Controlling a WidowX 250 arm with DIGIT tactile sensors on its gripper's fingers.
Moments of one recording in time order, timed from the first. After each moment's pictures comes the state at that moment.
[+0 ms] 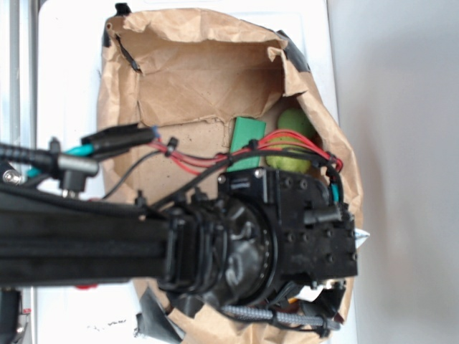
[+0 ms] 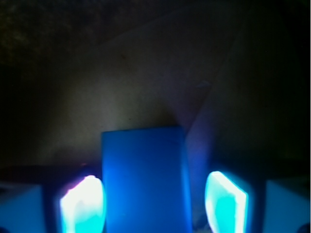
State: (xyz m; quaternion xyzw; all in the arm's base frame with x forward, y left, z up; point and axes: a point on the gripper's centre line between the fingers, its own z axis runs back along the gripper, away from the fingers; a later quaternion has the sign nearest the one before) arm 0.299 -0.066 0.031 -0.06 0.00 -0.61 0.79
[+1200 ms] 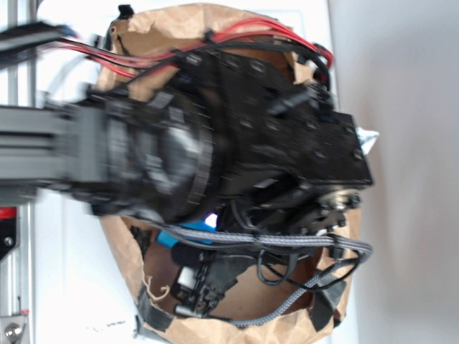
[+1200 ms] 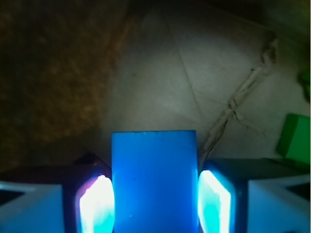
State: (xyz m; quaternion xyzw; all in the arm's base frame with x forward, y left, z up) arm 0.278 -0.021 0.103 -0.14 0.00 -0.17 0.98
